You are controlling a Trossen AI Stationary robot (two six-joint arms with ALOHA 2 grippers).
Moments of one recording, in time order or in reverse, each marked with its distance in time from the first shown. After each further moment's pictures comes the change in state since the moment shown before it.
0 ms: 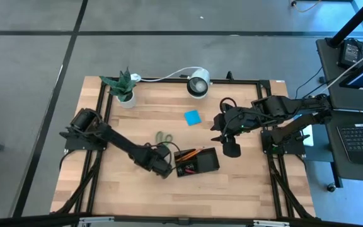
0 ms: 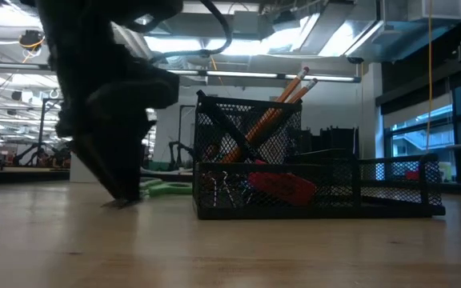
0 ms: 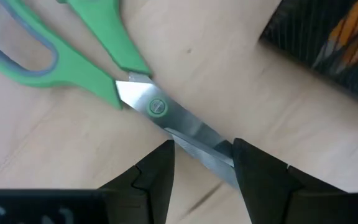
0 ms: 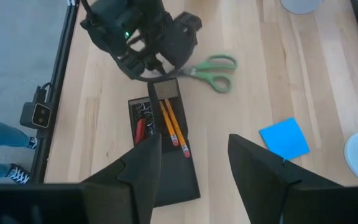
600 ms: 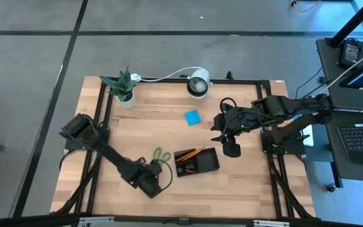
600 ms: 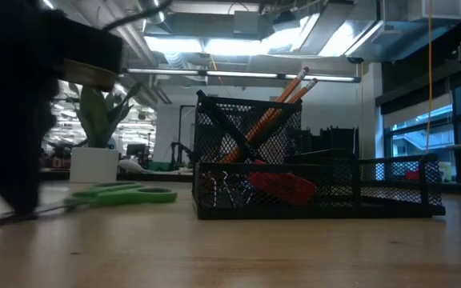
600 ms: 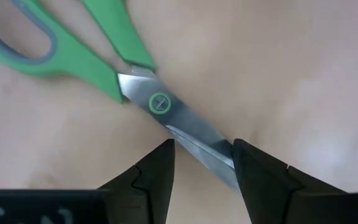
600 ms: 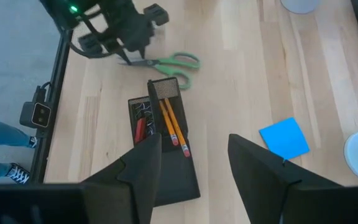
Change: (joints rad) left arm -0.226 0.000 -0.002 0.041 0.080 -0.082; right arm 0.000 0.000 0.000 -0.001 0.000 -0.001
